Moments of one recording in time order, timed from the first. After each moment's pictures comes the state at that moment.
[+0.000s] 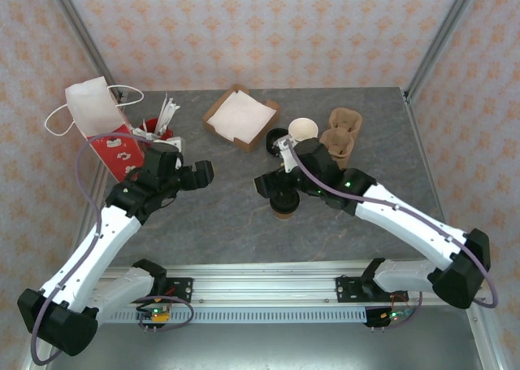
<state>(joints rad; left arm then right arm) -0.34 0.95 0.94 -0.73 -0.07 -0.48 0.82 1.21 1.09 -0.47 -0.10 0.28</state>
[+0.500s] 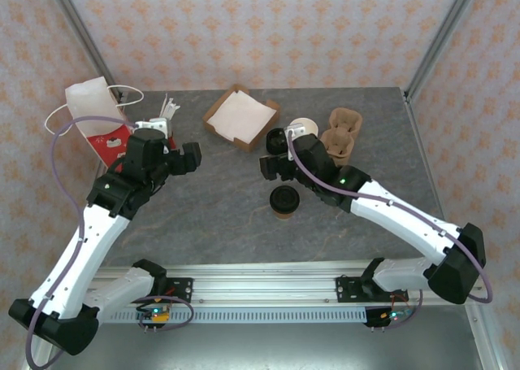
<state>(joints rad) -0.33 0.97 1.16 -0.81 -0.22 -0.39 0.81 1.25 1.10 -0.43 0.28 0.32</state>
